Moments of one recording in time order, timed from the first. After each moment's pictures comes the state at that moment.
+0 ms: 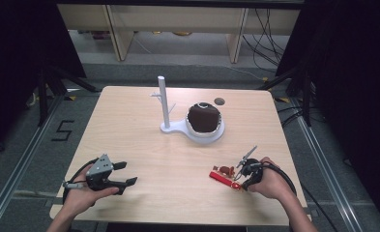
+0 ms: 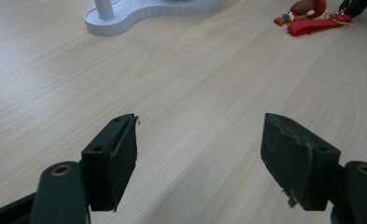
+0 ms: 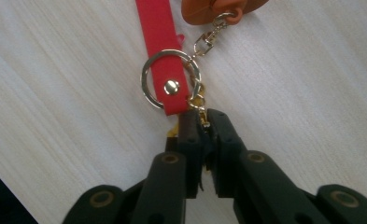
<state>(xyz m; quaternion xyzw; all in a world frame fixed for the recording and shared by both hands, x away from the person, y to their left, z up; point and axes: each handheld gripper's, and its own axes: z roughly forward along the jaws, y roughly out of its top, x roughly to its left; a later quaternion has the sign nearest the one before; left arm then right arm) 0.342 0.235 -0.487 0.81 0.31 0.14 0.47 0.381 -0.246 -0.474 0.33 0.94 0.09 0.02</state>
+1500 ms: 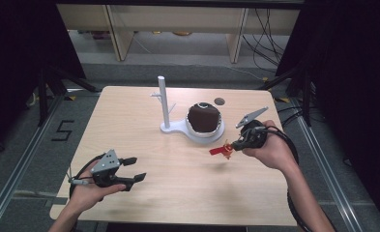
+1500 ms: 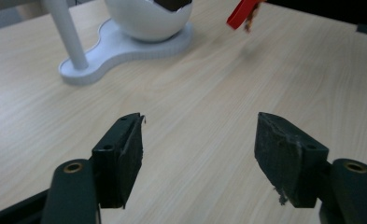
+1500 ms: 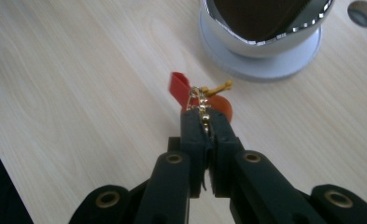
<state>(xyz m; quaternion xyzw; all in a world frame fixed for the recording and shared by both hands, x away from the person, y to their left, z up) 0.344 0.207 -0.458 0.80 0.27 0.14 0.51 0.413 -0.221 -0.356 0.32 0.91 0.25 0.10</state>
